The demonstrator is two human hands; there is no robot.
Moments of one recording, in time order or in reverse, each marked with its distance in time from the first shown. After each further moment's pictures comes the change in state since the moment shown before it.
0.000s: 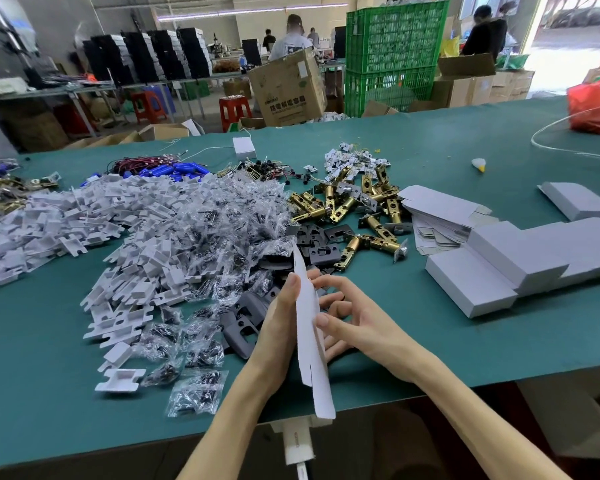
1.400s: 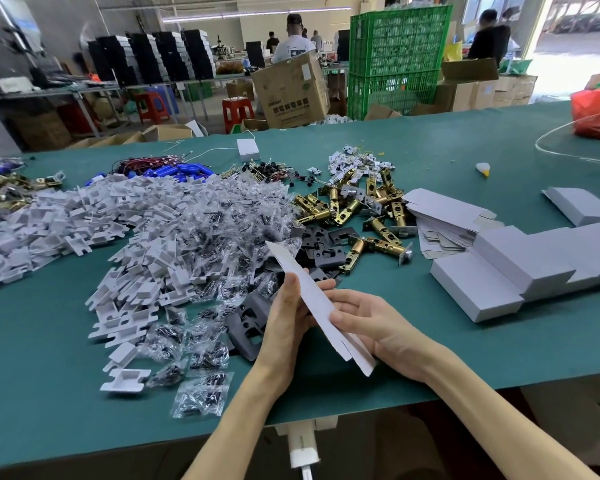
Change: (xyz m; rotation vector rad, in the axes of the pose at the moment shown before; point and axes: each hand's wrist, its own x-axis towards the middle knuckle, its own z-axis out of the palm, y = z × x) left_hand 0.000 0.000 -0.001 0.164 0.110 0.088; right_hand 0.005 -0.001 -0.011 0.290 -0.049 0.160
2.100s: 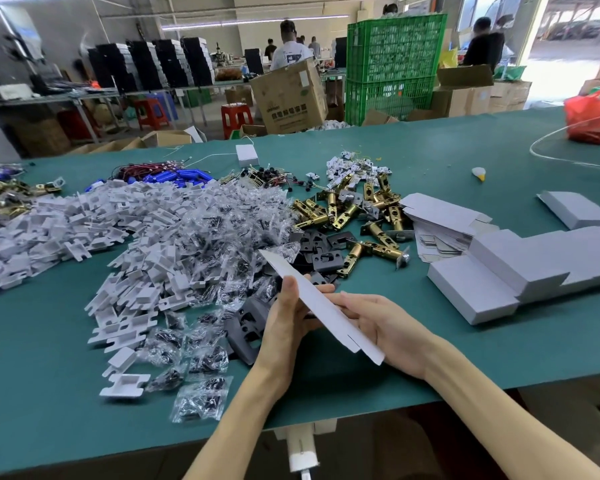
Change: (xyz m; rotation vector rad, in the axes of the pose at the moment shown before) left_hand 0.003 -0.003 0.001 -0.026 -0.038 0.050; right_hand 0.000 -0.008 -0.007 0.113 -0.036 0.049
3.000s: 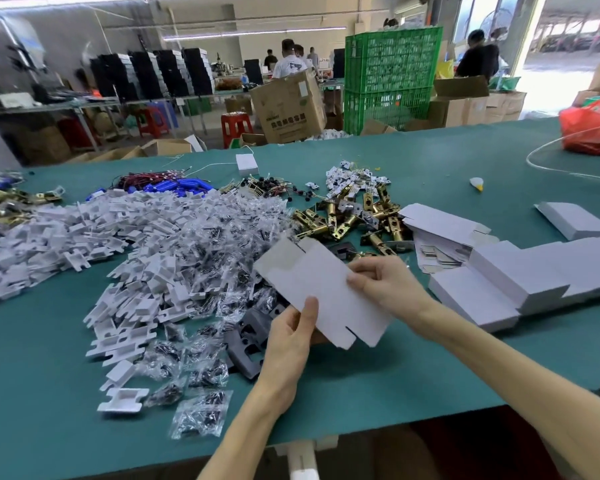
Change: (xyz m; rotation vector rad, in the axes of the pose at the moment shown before) left_hand 0.001 -0.007 0.004 0.071 0.117 -0.012; right_hand 0.023 -0.053 -0.010 -0.814 0.407 -0.239
